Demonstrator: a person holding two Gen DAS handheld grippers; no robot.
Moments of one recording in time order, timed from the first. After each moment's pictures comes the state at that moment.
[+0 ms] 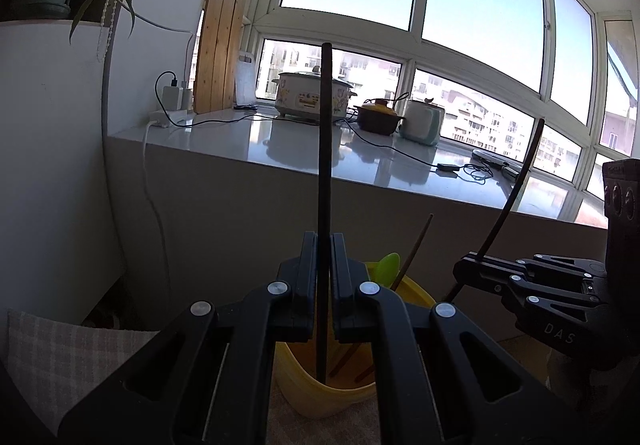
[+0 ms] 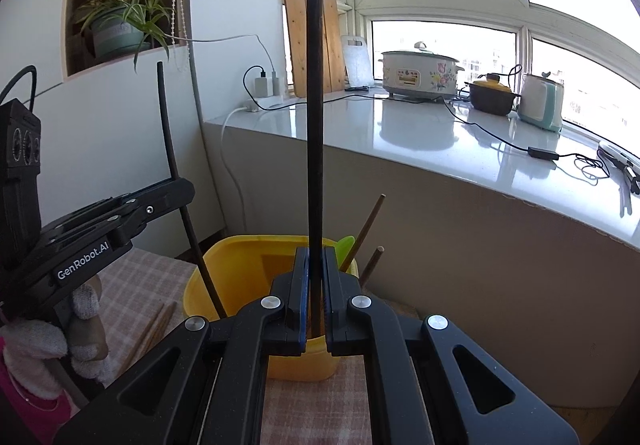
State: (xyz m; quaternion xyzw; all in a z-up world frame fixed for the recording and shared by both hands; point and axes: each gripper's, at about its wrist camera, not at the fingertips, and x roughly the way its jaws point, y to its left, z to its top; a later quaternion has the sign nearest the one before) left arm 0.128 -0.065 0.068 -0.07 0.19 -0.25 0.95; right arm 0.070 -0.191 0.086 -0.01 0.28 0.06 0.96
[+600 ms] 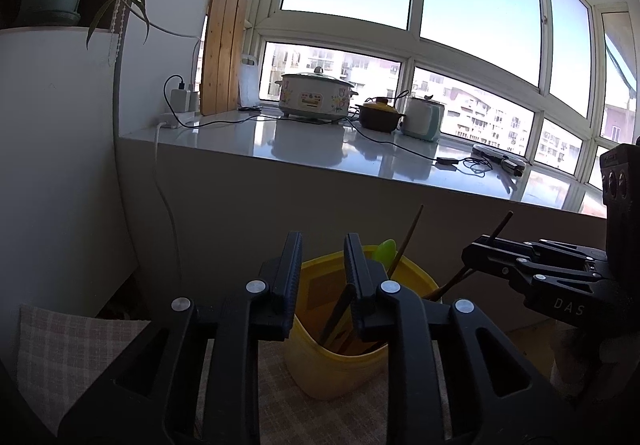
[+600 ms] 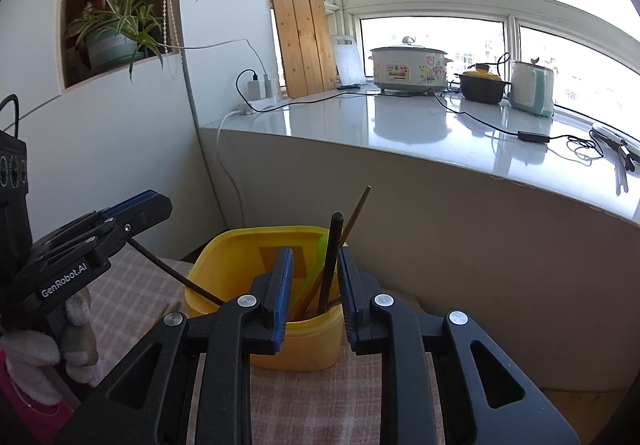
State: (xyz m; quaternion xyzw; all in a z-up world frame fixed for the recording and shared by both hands) left arm 0.104 -0.058 0.065 -0.06 0.19 -0.25 0.95; right arm 0.055 -0.200 0.084 0.02 0.27 0.06 0.96
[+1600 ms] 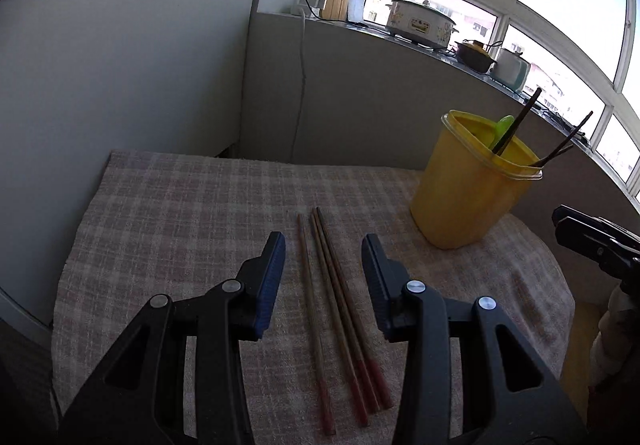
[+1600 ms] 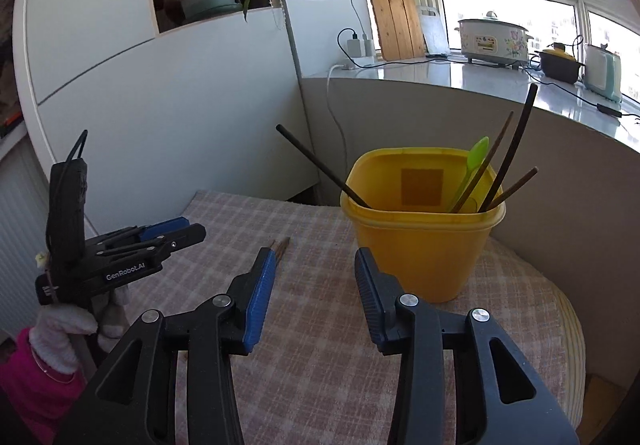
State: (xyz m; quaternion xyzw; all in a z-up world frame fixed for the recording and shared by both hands) left arm 0.054 0.043 -0.048 -0.10 0.35 -0.12 0.92; right arm 0.003 -0.118 0.038 0.02 0.32 0.20 0.92
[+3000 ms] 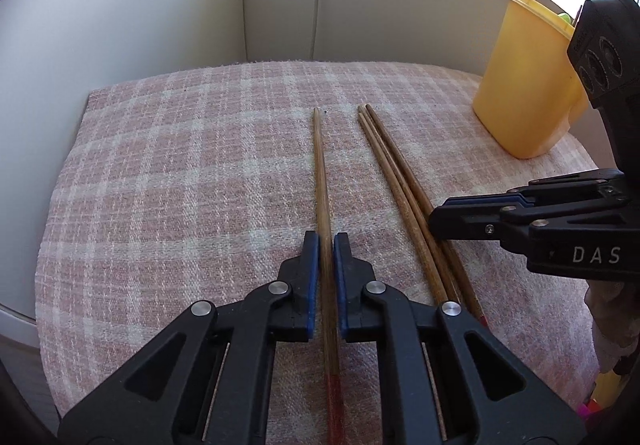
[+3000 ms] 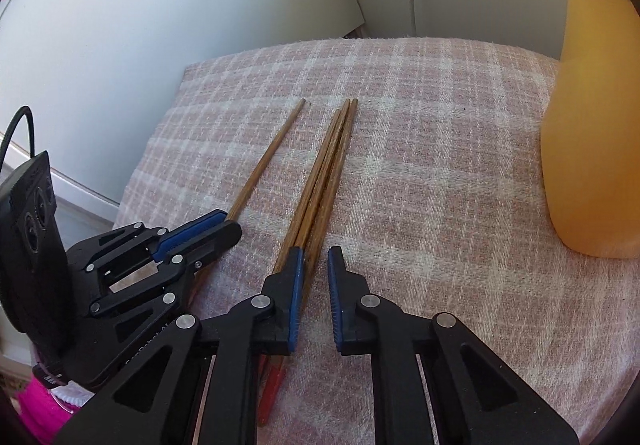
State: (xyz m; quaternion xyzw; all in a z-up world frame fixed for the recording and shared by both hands) left arm 0.102 0.036 -0.135 0.00 0.46 -0.11 0.88; right arm 0.105 -0.009 -0.090 0.05 0.57 0.24 0.79
